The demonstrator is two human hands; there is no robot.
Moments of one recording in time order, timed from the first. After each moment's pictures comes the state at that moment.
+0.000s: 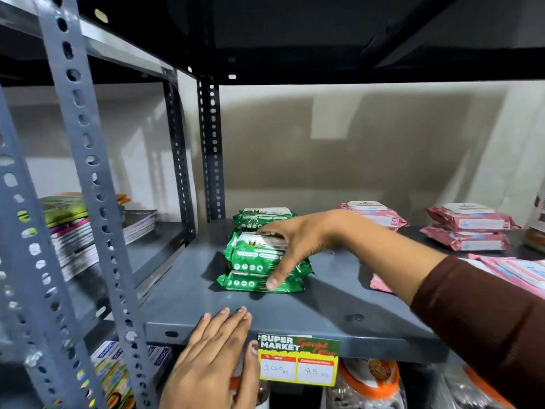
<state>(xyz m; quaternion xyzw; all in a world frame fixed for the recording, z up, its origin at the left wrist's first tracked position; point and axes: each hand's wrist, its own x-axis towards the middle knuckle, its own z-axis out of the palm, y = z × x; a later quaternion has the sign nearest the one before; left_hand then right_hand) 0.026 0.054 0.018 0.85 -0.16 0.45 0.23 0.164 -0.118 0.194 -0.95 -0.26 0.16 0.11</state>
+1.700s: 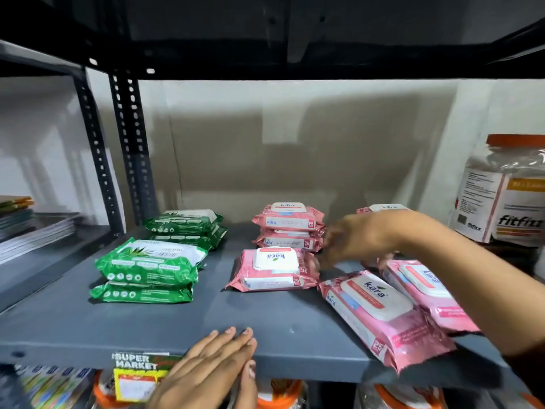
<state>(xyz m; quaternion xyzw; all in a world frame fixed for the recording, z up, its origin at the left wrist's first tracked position) 0.036 -0.095 0.026 0.85 -0.32 0.38 0.19 0.105 -0.345 0.215 -0.99 -0.06 0.11 0.07</state>
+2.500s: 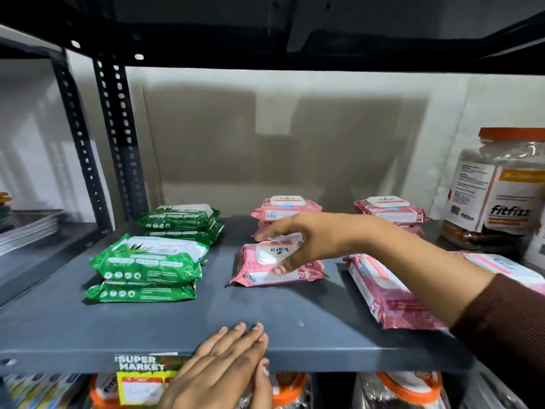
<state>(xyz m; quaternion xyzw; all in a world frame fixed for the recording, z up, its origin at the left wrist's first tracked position) 0.050 -0.098 0.028 0.87 -0.31 0.32 0.22 0.147 -0.304 0.189 -0.95 -0.27 0.07 0.14</state>
